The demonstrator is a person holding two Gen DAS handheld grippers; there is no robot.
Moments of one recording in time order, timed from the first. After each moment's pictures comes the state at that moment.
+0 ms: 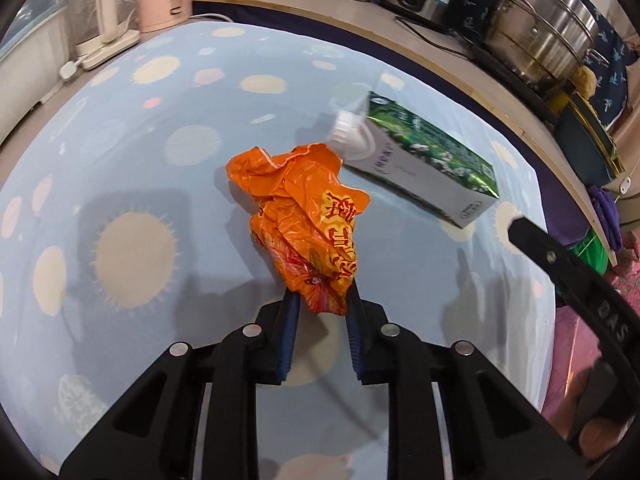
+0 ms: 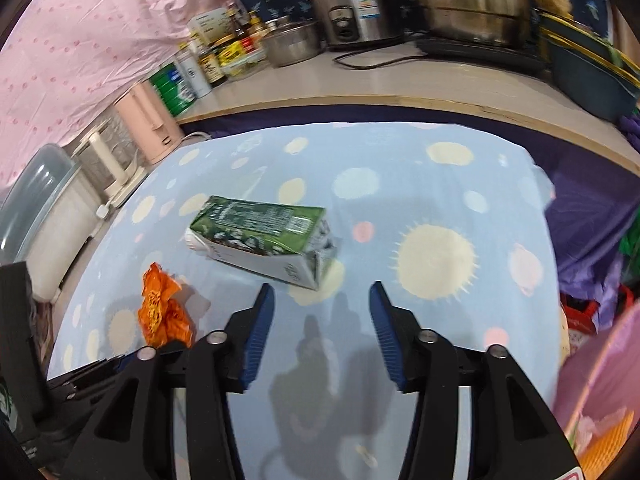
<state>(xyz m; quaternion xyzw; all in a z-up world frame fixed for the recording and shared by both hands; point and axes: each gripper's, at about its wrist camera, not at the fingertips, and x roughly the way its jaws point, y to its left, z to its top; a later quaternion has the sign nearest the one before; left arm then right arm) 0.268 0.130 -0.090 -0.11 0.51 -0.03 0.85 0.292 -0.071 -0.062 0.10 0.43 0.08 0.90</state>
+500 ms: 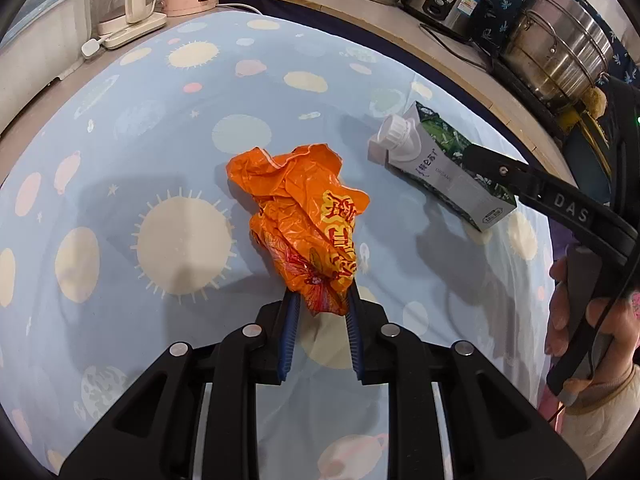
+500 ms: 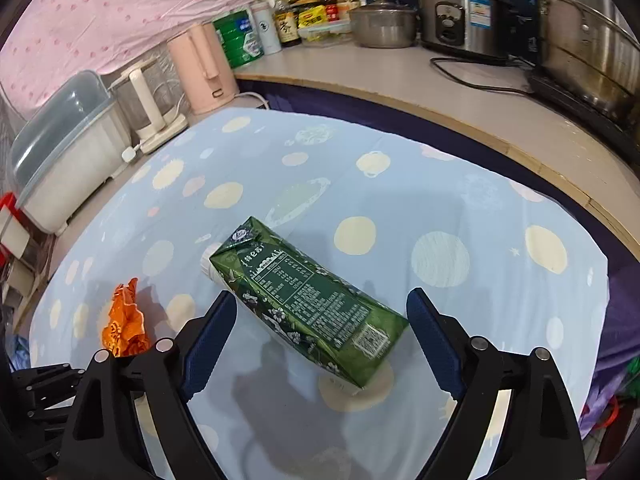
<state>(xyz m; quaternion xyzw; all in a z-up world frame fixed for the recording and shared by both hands) 0.259 0.158 -0.088 -0.14 0.51 -0.02 0.85 0.374 -0.027 -0.065 -0.01 0.45 0.20 0.87</state>
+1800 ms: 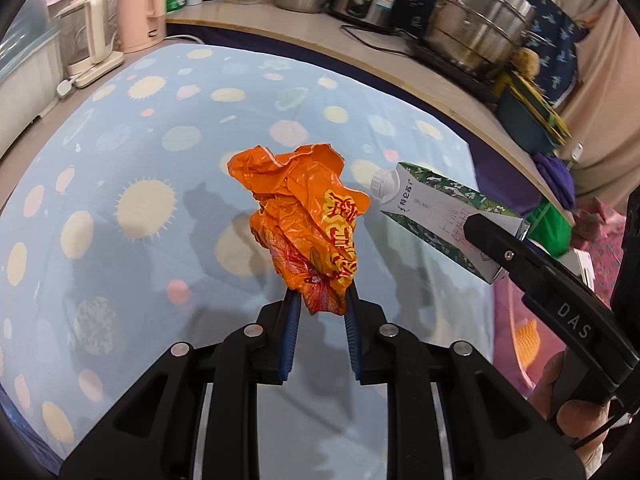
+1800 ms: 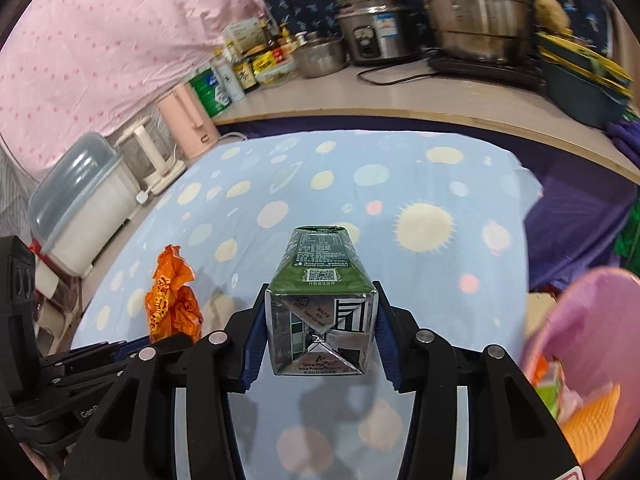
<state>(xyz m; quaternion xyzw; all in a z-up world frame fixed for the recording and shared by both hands) 0.180 0.097 -0.034 -0.09 0.49 -0.10 0.86 0.193 -0.095 -0.020 0.11 0.40 0.11 0.90</state>
